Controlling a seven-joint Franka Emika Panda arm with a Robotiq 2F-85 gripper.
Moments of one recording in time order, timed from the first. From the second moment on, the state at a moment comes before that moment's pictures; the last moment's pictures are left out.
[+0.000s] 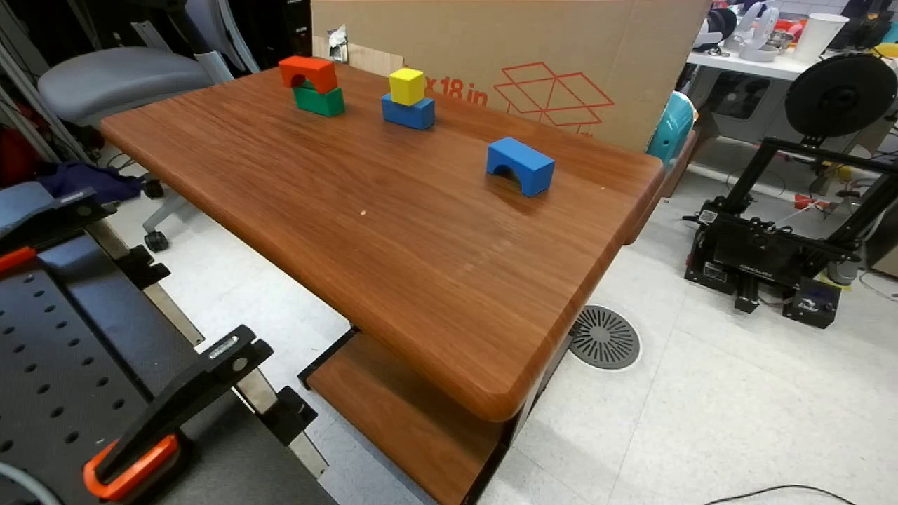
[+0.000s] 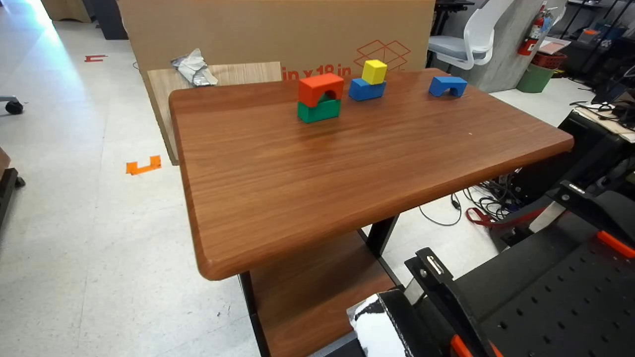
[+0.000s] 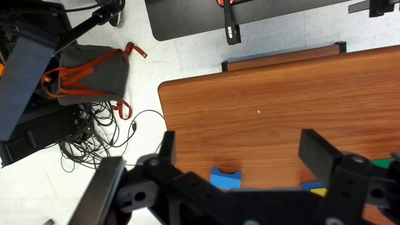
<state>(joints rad) -0.15 -0.33 0.04 -2.44 -0.29 2.10 0.19</state>
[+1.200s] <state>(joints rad) 0.03 -0.02 0.06 -2.44 -0.28 2.41 0.10</state>
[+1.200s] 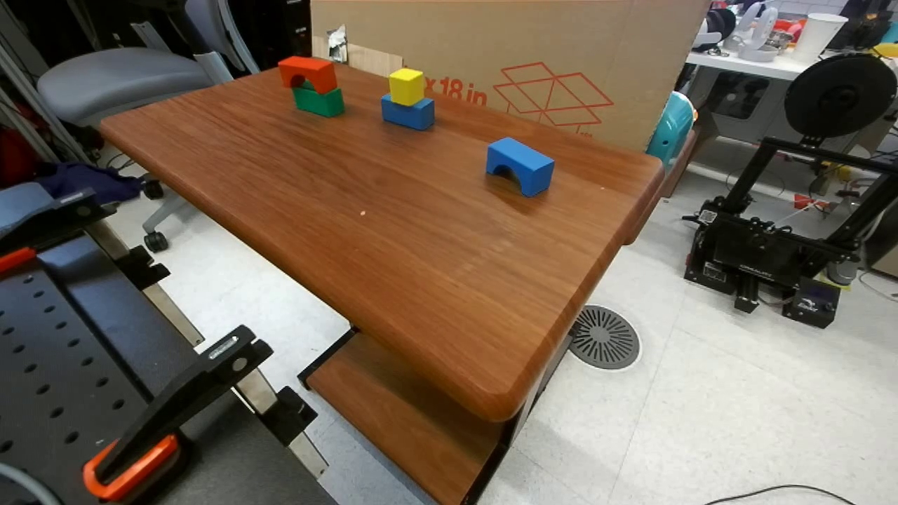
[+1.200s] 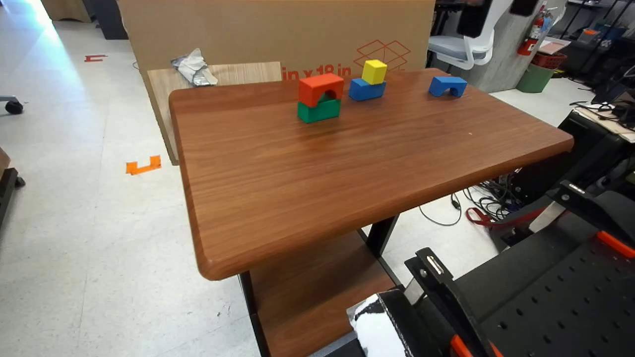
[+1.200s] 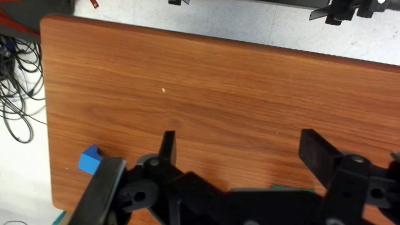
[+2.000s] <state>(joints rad) 0.10 0.28 0.11 -2.21 -0.15 2.50 -0.07</state>
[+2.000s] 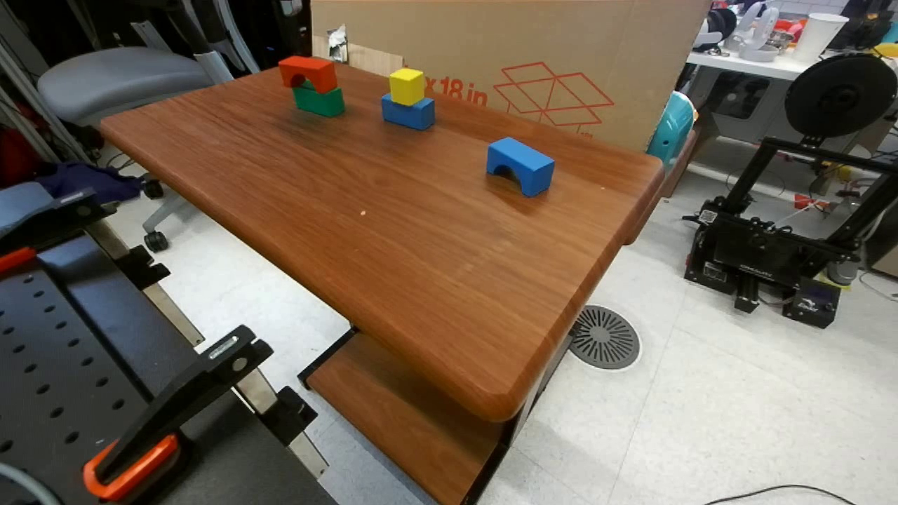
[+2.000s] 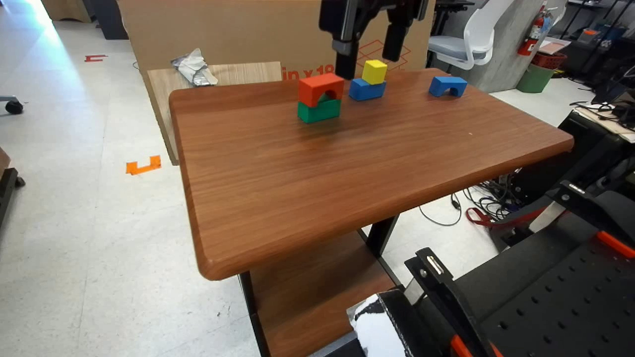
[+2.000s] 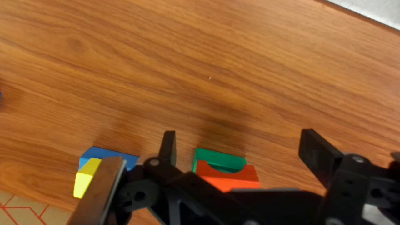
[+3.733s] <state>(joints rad) 0.15 0.50 0.08 -1.97 -0.15 2.43 0.02</state>
